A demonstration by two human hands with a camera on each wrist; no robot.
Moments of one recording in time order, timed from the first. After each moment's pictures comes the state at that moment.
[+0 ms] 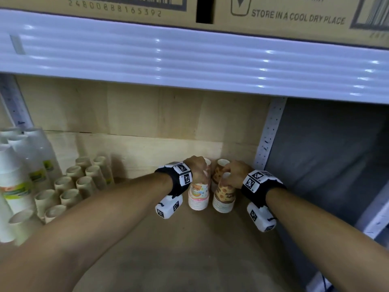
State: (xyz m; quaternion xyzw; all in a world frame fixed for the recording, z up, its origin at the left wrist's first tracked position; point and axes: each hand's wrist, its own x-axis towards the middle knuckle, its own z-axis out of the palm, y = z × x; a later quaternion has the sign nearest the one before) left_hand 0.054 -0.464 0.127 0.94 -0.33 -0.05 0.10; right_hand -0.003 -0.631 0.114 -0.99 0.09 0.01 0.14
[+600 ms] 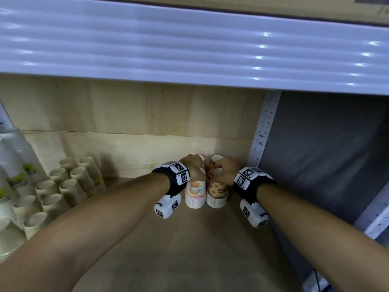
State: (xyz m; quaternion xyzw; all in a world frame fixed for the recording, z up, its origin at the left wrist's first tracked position) left_hand 0.076 -0.487 0.109 0.93 -0.33 -0.08 0.12; right_hand 0.022 -0.643 0.091 -0.98 0.05 -0.03 0.19
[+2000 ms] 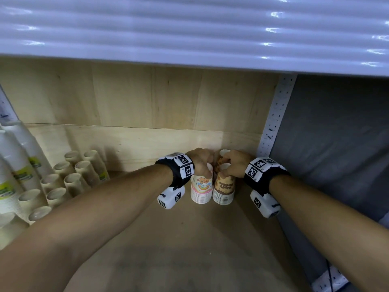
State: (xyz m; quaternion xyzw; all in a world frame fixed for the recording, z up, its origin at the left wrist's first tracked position) left_hand 0.086 -0.488 0.109 0.92 -0.36 -0.10 0.10; right_hand 0.017 -0.647 0.110 -0.99 0.03 0.01 0.17
